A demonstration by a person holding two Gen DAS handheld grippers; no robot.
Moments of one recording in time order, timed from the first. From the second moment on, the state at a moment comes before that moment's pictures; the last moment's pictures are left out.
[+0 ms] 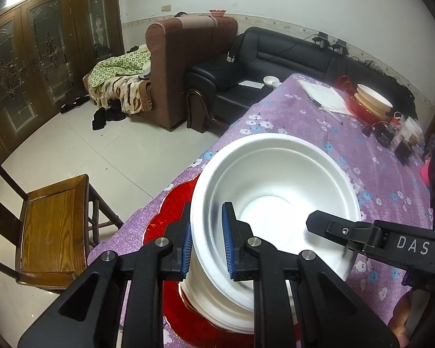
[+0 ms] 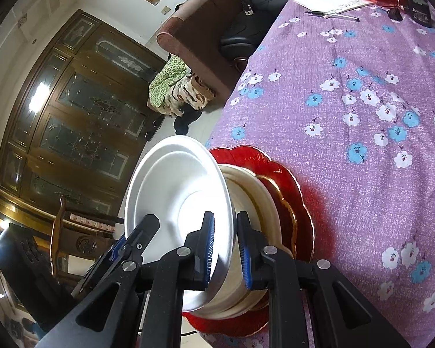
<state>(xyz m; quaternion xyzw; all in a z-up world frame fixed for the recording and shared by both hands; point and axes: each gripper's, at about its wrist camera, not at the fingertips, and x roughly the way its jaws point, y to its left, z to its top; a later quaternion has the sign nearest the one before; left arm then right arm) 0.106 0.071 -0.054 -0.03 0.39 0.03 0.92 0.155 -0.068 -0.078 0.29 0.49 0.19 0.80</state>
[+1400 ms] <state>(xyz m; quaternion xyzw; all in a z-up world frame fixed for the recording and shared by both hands) 0.100 0.086 -0.057 -0.05 0.46 -0.05 0.88 0.143 -0.074 -0.067 0.30 0.51 0.19 0.78</state>
